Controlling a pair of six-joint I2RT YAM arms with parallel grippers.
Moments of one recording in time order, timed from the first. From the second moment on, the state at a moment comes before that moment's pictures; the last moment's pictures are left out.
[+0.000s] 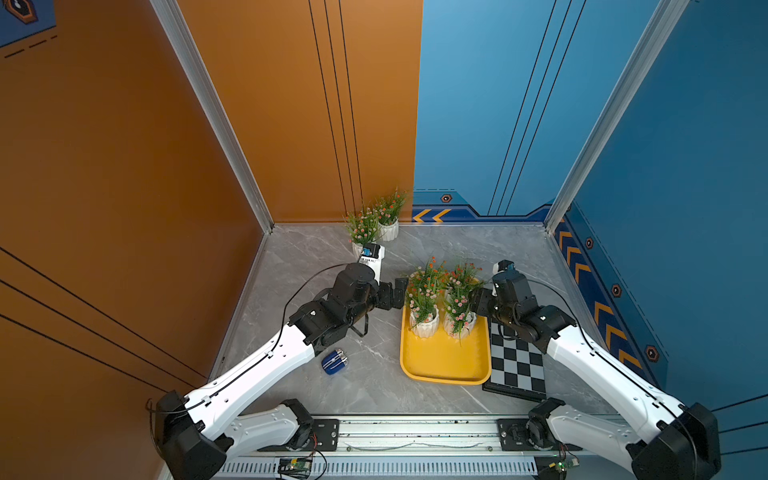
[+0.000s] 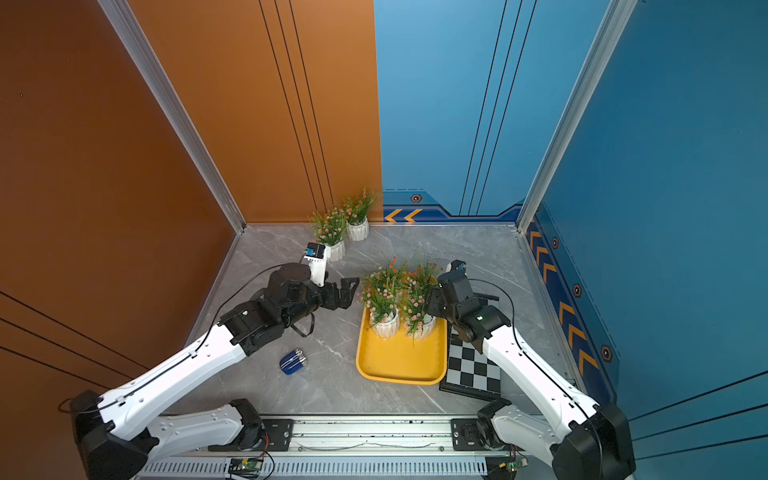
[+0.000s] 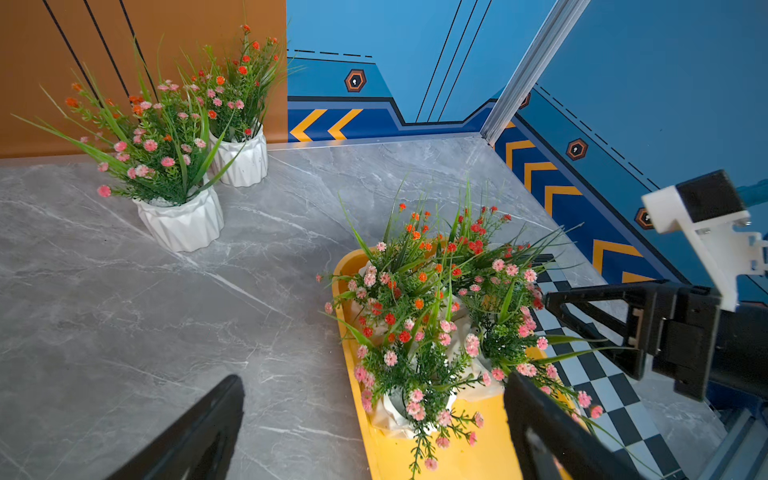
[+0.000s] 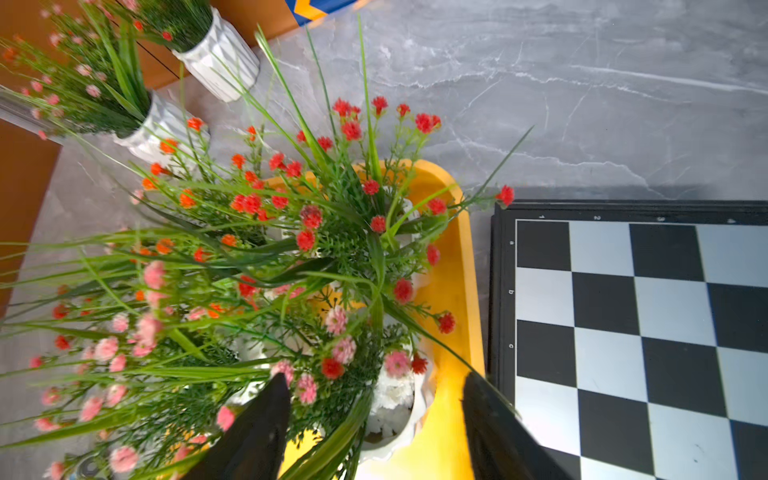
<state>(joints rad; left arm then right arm) -0.74 1.13 1.04 -0.35 -0.19 -0.39 0.47 1.06 0.85 -0.51 0.16 0.60</state>
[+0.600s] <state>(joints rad) -0.88 1.14 1.06 -0.37 -0.23 -0.49 0.47 0.74 0.75 -0.51 0.16 0.59</state>
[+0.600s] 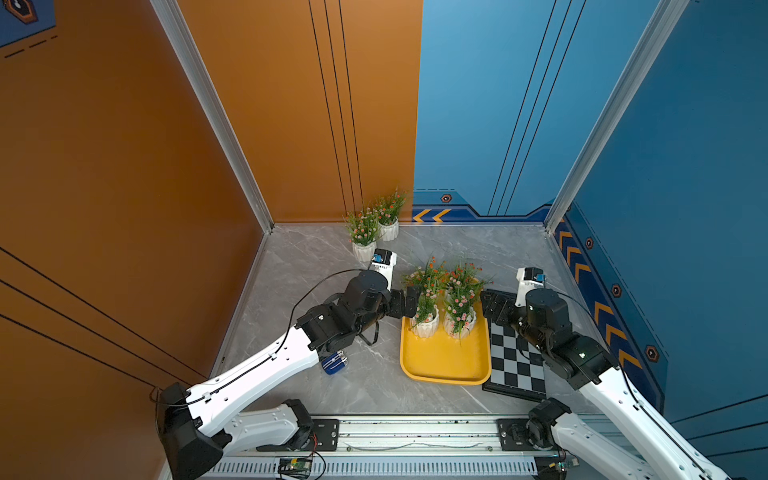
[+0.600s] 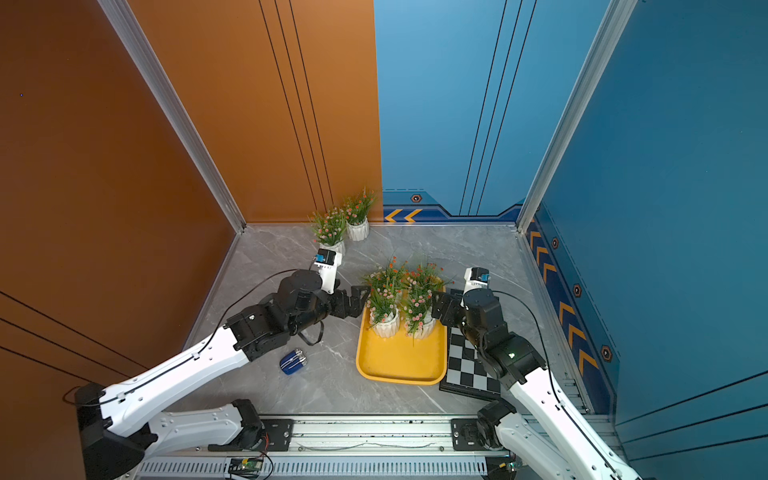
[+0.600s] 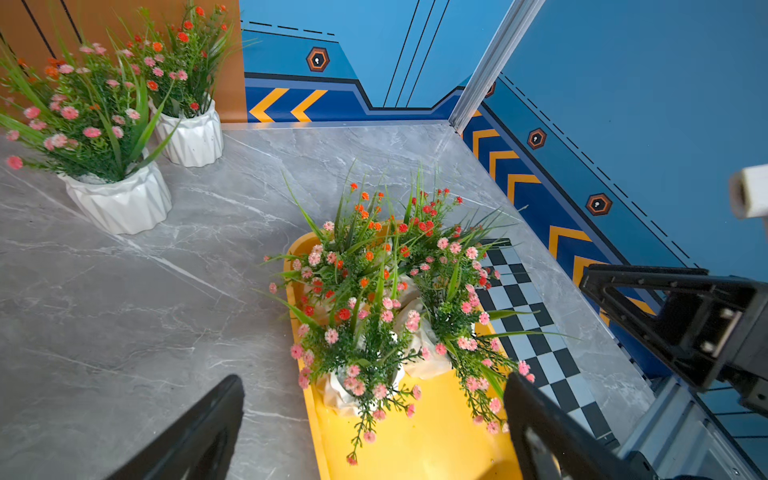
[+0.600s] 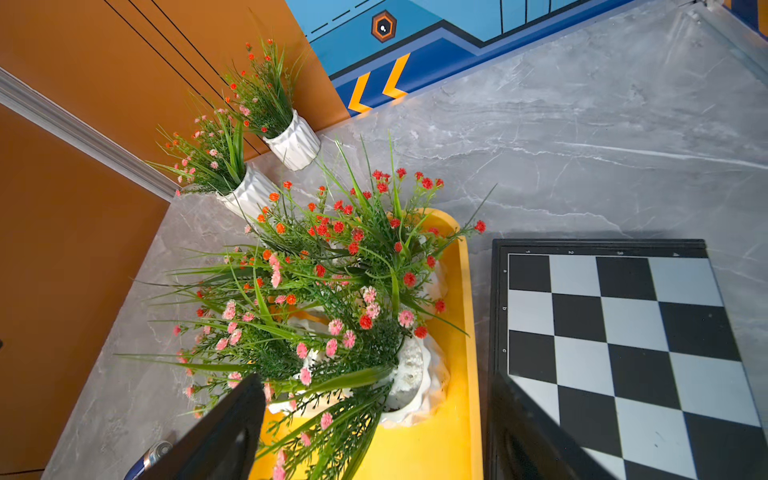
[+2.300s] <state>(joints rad) -0.35 1.17 0.98 -0.28 -0.22 -0.43 0.57 1.91 1.80 -0.49 0.16 0.33</state>
